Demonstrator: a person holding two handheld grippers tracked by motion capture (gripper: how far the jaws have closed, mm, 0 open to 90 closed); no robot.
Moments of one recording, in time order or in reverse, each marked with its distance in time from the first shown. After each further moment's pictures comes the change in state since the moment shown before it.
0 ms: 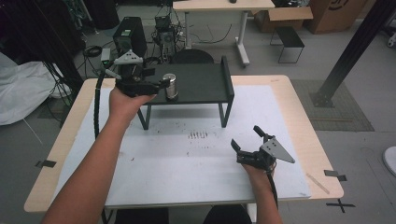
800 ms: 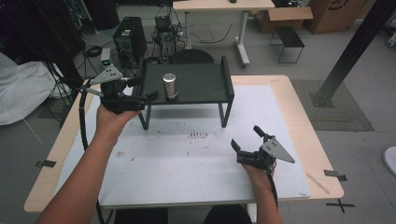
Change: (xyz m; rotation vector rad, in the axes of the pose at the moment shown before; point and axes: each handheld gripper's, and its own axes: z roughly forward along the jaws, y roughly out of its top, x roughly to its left) left arm -0.007 -0.039 -0.039 -0.138 -0.038 -0.022; right arm 0.000 0.000 0.000 0.000 0.000 0.000
